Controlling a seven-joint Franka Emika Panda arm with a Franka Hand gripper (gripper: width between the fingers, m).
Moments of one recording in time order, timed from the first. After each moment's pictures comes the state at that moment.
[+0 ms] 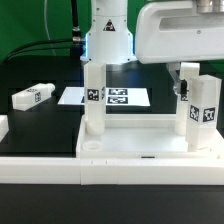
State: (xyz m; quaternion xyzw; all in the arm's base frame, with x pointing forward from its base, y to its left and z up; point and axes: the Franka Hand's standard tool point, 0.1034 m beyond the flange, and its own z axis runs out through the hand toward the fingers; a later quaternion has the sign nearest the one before) arm 0.637 0.116 0.118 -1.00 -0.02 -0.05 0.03
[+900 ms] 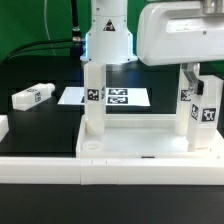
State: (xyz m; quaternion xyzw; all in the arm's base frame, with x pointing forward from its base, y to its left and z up) arm 0.636 0.115 0.117 -1.00 -0.07 -0.06 0.02
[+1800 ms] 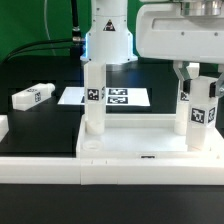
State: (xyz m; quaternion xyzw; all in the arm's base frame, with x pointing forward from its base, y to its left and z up) arm 0.635 0.103 0.115 -0.92 0.39 -0.04 0.04
